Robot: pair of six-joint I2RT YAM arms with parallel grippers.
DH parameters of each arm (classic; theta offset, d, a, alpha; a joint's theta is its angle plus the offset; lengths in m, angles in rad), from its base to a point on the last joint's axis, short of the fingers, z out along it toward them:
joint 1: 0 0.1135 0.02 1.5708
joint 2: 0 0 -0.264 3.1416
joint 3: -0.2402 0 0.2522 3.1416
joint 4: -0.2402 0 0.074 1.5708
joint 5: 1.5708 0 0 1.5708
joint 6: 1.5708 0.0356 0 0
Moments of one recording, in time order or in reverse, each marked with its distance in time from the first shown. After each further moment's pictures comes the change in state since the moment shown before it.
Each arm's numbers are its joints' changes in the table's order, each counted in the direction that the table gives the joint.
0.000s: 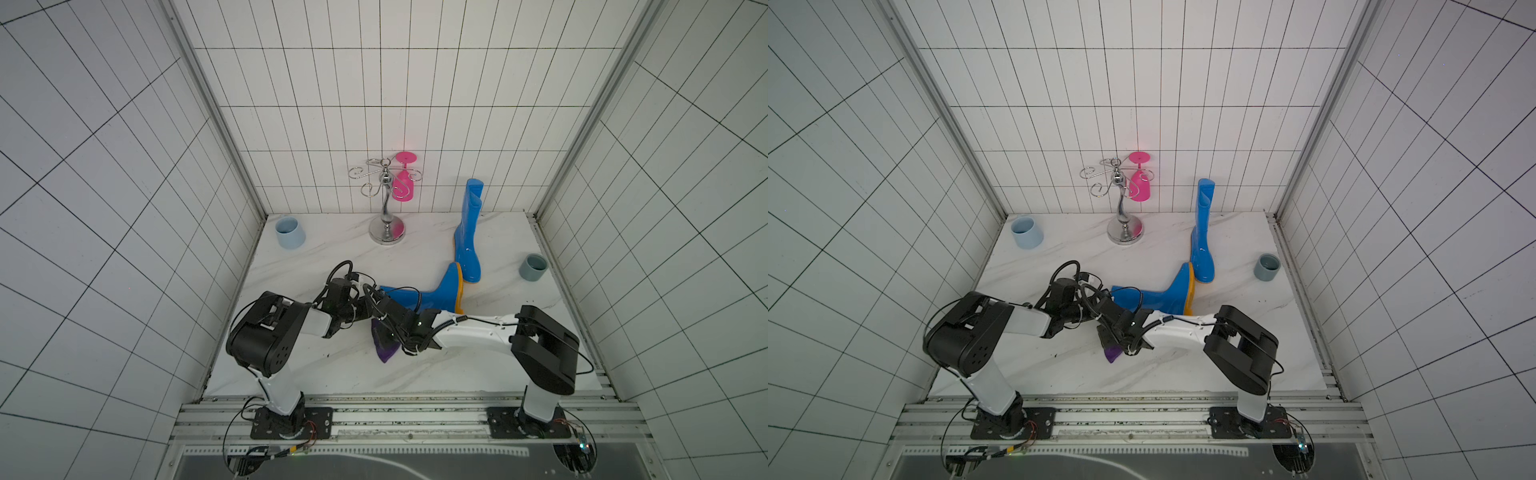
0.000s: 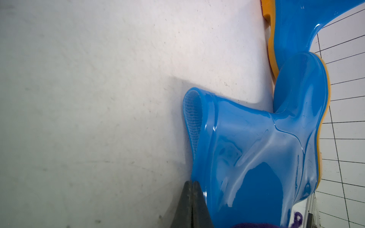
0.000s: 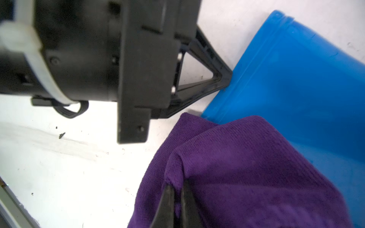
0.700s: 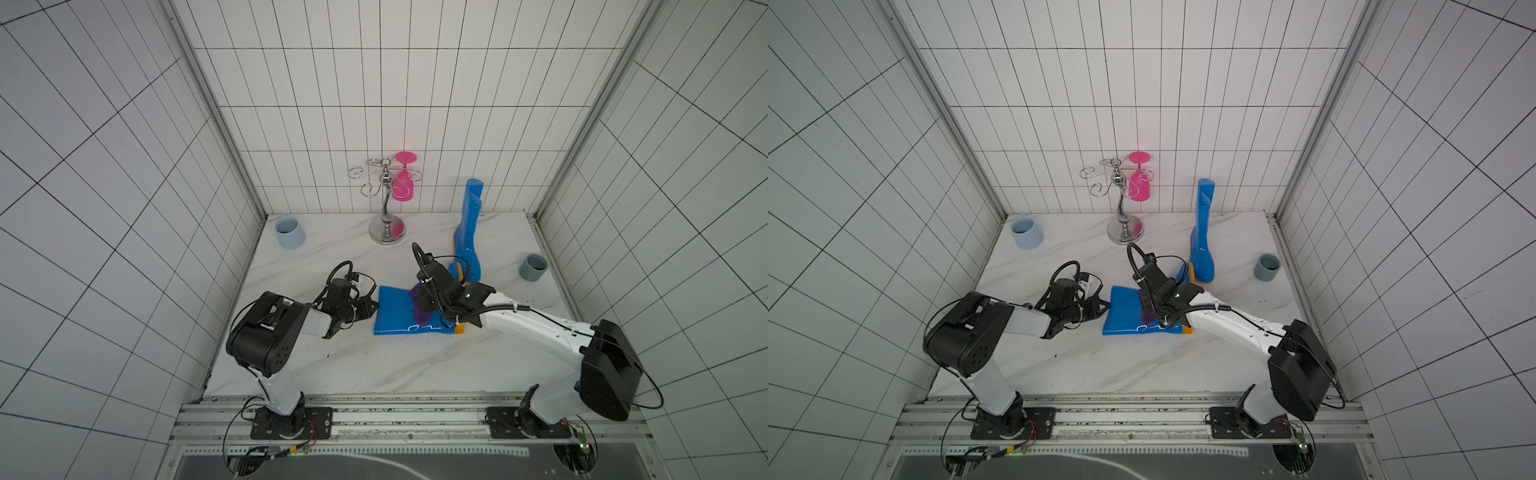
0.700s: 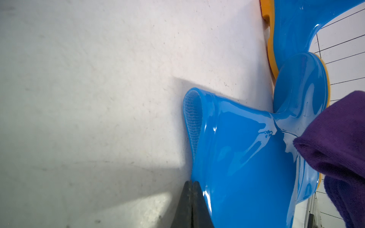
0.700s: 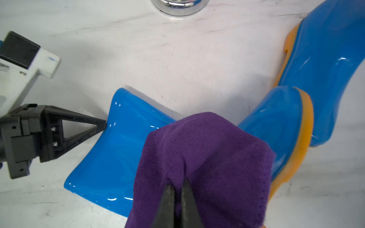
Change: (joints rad) left arm -0.003 0.000 0.006 0.012 -0.005 0.000; right arm -0.236 0.314 0.034 -0.251 0.203 -0.132
